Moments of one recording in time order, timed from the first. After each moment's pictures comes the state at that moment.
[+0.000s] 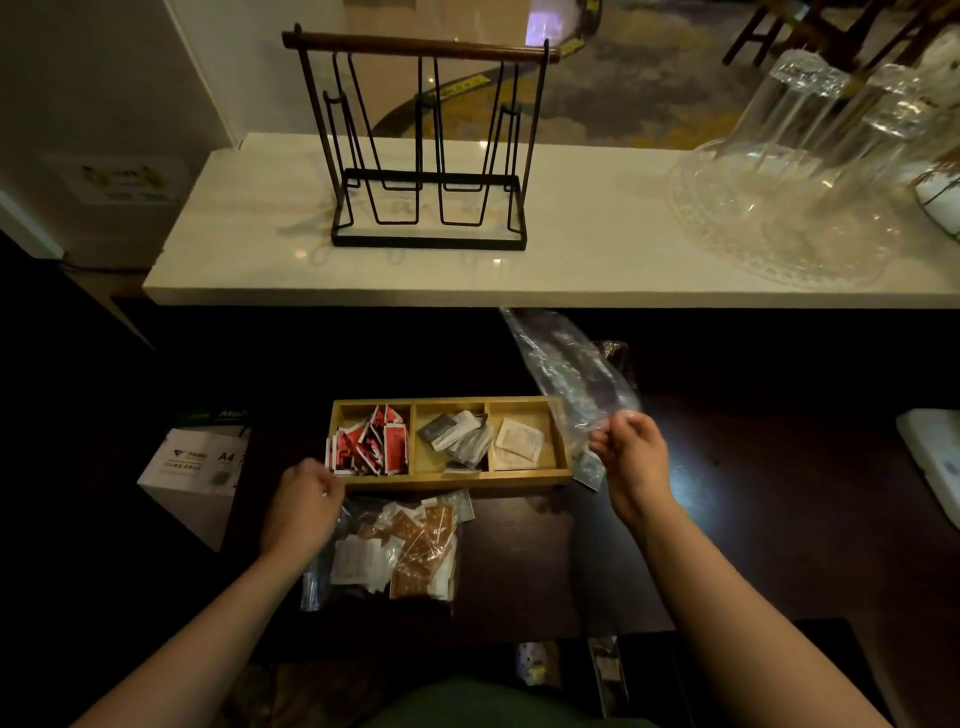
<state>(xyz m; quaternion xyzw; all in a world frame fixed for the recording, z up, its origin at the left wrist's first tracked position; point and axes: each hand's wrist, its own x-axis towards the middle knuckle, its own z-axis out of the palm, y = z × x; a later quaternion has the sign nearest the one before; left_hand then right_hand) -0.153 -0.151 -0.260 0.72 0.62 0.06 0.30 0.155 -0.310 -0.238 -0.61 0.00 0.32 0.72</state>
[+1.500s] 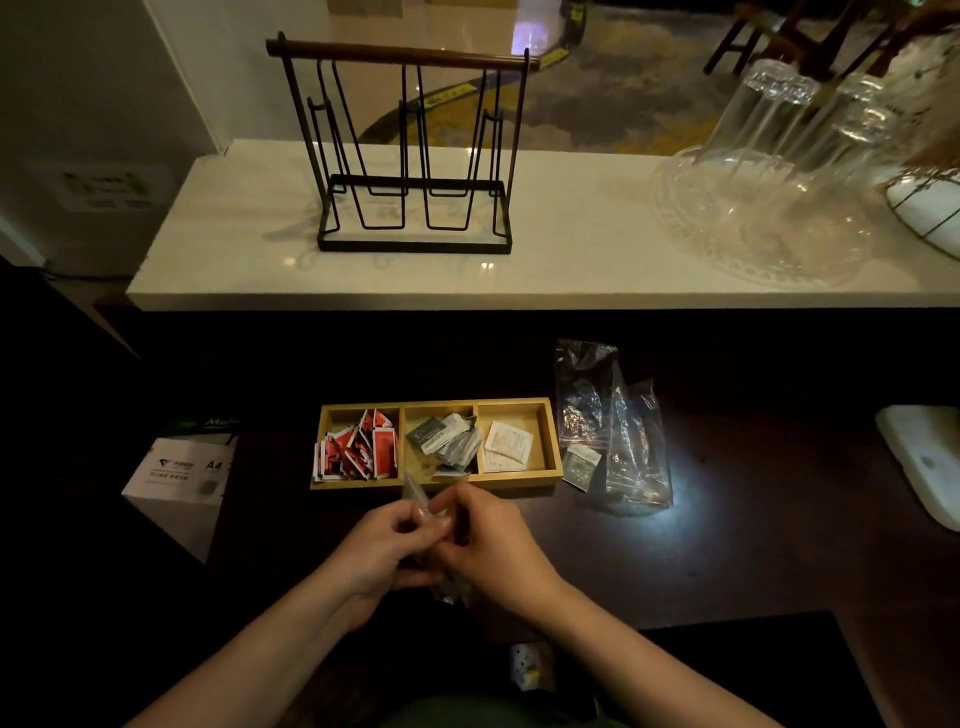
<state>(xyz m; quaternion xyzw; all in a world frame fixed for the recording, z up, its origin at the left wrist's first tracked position) -0.107 -0.233 -0.191 0.46 0.47 0.04 0.75 0.016 -0.314 -0.189 -0.73 -0.48 0.36 0.34</state>
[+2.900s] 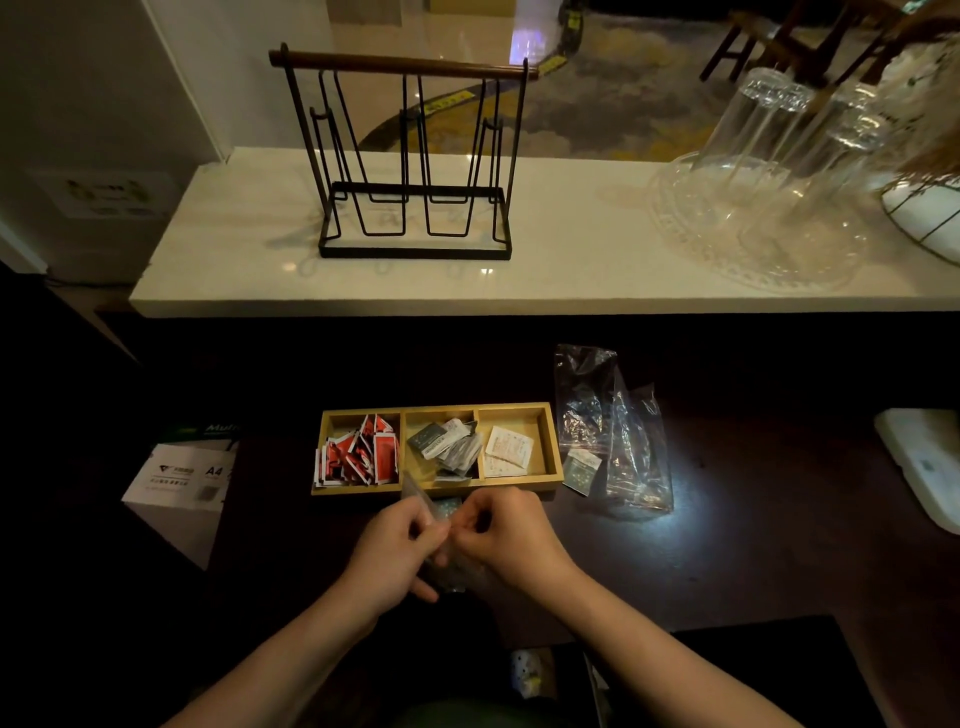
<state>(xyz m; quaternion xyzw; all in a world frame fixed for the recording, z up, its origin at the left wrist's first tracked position) -0.101 -0.238 -0.185 0.65 0.47 0.04 0.59 0.034 -0.311 -0.185 -0.76 -0.47 0.34 0.28</state>
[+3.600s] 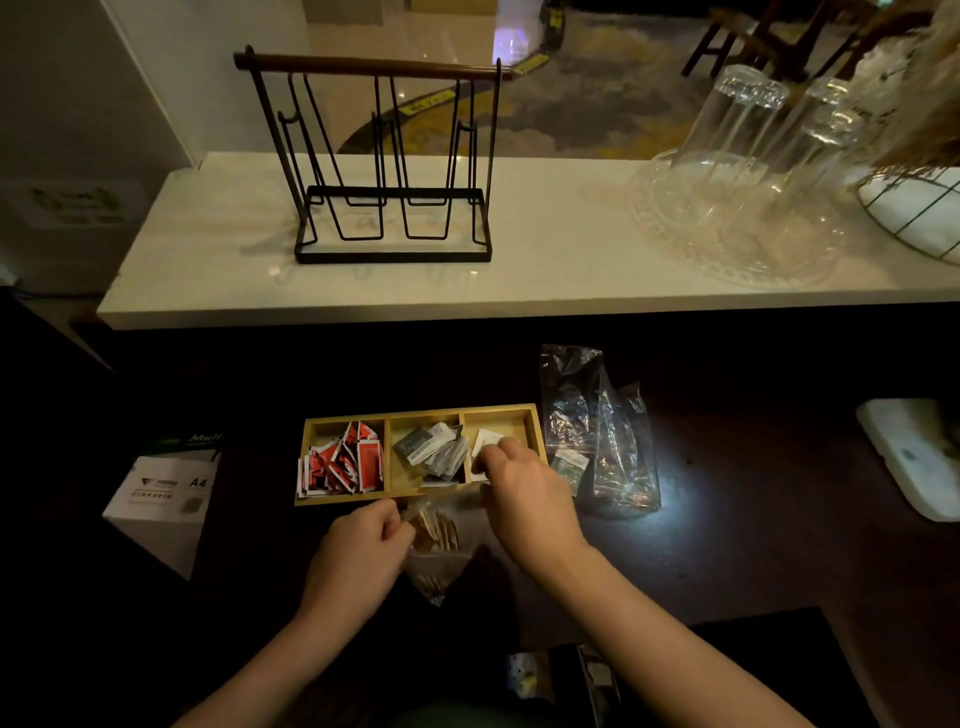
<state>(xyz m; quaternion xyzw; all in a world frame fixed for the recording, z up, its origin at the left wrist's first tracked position) -0.104 -0.233 -0.188 0.75 0.52 0.06 0.41 0.061 -0.305 -0.174 -0.81 -0.56 0.09 0.15</state>
